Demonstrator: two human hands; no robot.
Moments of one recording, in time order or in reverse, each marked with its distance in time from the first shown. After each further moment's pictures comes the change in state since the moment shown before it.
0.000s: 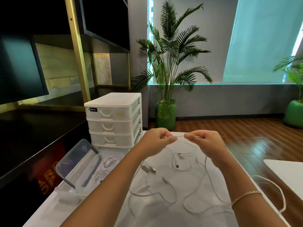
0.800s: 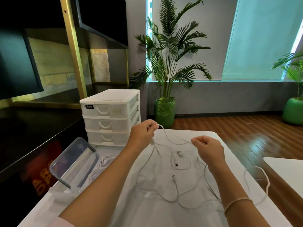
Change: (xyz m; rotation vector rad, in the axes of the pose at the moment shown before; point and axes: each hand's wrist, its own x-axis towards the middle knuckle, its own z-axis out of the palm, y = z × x) left_hand 0.028 -0.037 -0.008 0.069 0.372 0.042; right_hand 0.008 0.045 0.014 -0.140 0.297 0.155
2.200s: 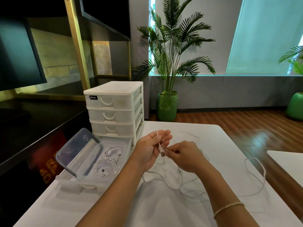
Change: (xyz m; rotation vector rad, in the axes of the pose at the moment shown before) left_hand -0.057 -0.005 0.011 -1.224 -0.243 -0.451; right_hand -0.048 -0.027 0.034 -0.419 -0.530 -0.307
